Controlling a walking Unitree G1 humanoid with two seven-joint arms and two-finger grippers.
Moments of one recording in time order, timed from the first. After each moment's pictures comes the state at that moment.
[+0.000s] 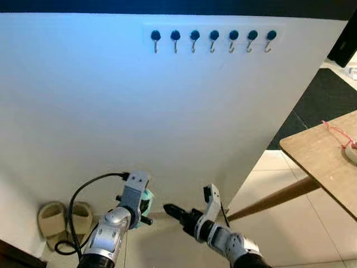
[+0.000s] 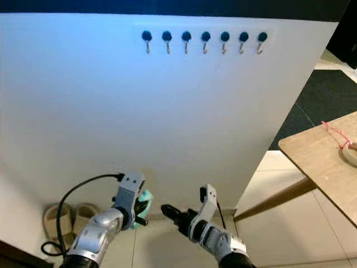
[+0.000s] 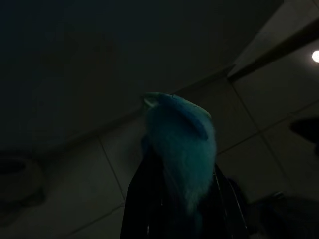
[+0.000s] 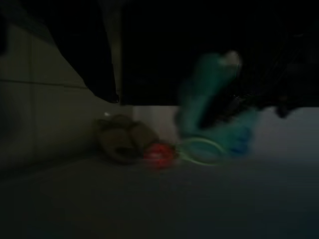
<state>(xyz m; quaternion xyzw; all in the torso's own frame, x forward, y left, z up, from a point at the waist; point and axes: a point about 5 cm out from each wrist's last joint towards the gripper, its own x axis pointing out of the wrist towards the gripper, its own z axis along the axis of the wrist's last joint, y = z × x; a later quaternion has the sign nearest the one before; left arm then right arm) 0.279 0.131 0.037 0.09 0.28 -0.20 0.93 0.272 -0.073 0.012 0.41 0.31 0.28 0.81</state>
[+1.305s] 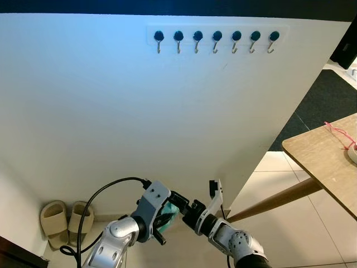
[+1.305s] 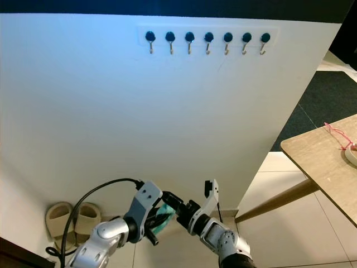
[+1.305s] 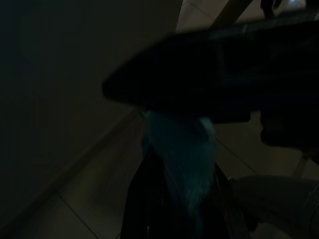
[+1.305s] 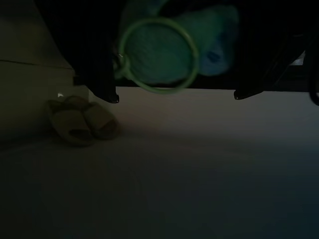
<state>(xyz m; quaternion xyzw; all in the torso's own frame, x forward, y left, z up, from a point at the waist) 0.252 0.099 0.055 0.09 0.22 -0.37 0.90 0.273 -0.074 0.027 0.49 0.27 0.29 0.78</state>
